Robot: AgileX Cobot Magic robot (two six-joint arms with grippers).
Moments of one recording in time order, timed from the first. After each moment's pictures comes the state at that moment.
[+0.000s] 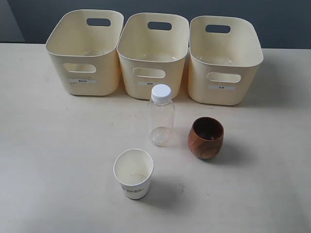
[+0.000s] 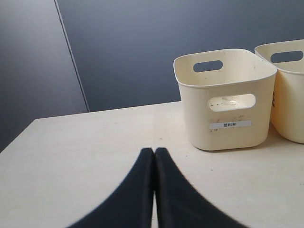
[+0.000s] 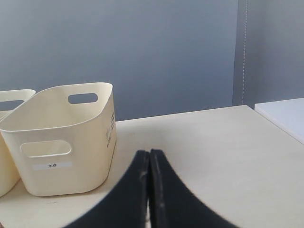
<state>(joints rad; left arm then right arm) 0.01 0.00 0.00 0.00 0.14 0.12 -0.13 0.01 0.00 0.08 0.13 0.02</state>
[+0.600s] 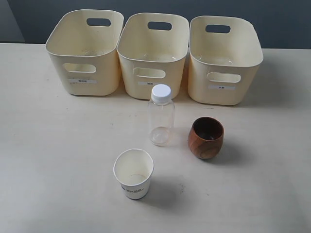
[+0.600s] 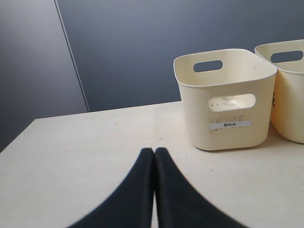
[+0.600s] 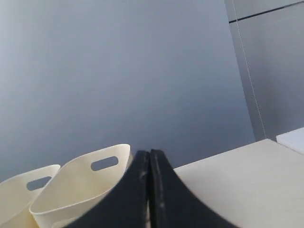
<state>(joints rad) 0.01 0.00 0.00 0.00 0.14 0.12 -0.13 0.01 0.00 0.28 -0.07 0.02</state>
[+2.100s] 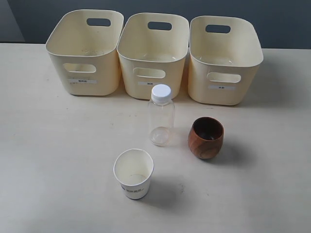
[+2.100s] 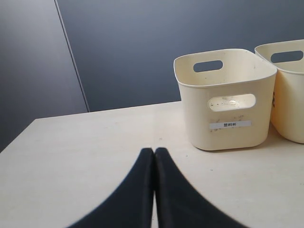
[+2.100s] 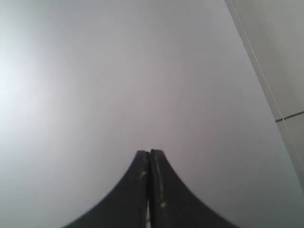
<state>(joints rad) 0.01 0.00 0.00 0.00 0.14 0.12 -0.13 0.13 -0.55 0.34 0.04 0.05</state>
